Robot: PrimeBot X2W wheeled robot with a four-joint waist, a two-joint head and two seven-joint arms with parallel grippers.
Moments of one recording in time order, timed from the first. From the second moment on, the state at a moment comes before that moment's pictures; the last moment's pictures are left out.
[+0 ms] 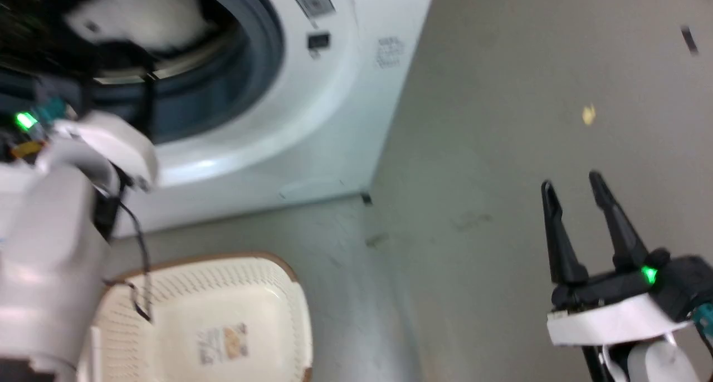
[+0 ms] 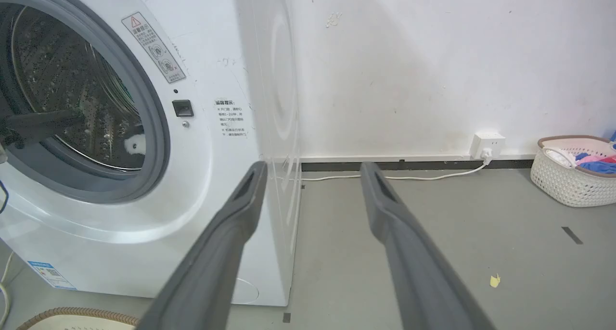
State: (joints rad) left arm -0.89 0.44 -0.33 0.84 -0.32 -0.11 -0.24; right arm -0.13 -0.05 0.03 -0.05 0.17 0.13 -0.26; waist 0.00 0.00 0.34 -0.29
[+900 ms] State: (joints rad) left arm 0.05 0.11 -0.08 0.07 -0.20 0.01 -0.26; right arm 0.06 -0.05 0.01 -0.03 0.13 0.13 -0.26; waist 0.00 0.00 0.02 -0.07
